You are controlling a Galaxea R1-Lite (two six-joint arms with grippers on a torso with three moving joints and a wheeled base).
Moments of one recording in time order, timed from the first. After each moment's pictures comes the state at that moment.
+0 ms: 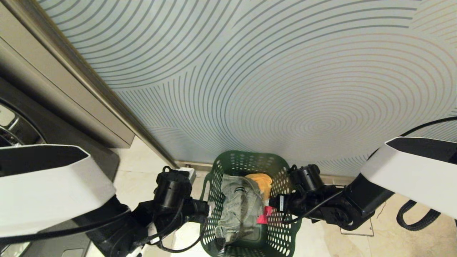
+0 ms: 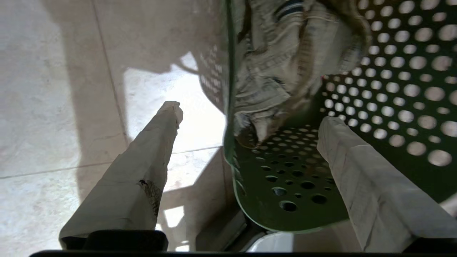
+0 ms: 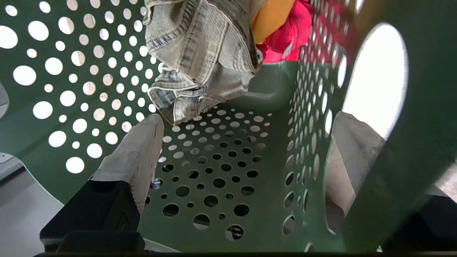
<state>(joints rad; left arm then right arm) -0.61 2.07 -0.61 -0.84 0.20 -0.21 0.46 2.23 -0.88 -0.56 -0.01 0.53</state>
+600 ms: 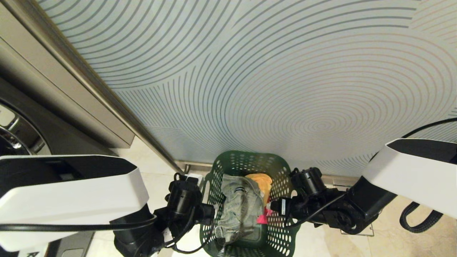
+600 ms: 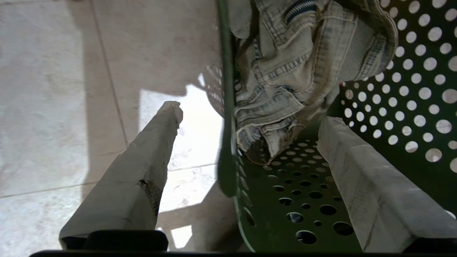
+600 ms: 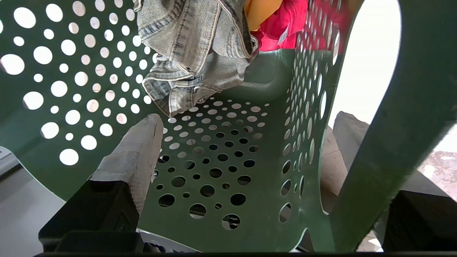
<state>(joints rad) -0.63 2.24 -0.64 -1.02 0.24 -0.17 0.46 2.22 -0.85 -0.57 -0.01 0.54</state>
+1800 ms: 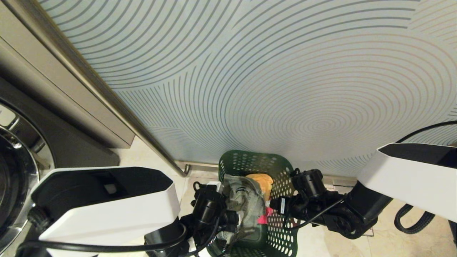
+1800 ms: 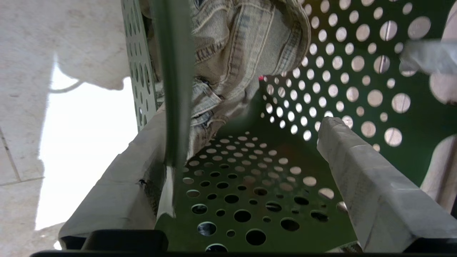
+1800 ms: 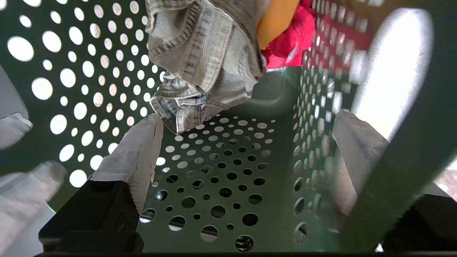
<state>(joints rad) -0.76 2.35 -0.76 -1.01 0.14 -0.41 0.46 2.26 -0.82 -0.70 -0.01 0.54</state>
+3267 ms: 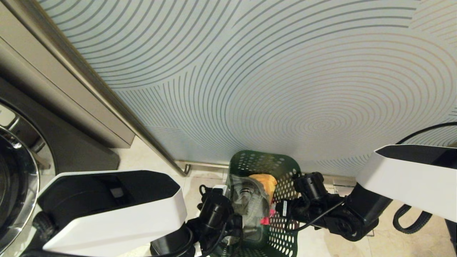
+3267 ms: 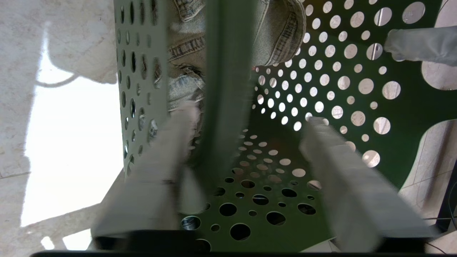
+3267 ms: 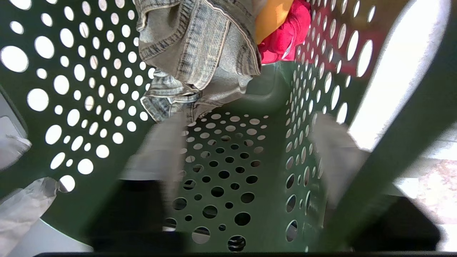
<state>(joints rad) -0.81 2.36 -0.77 -0.98 0.14 -0.44 0.45 2.27 -0.80 -0.71 -0.03 0.56</state>
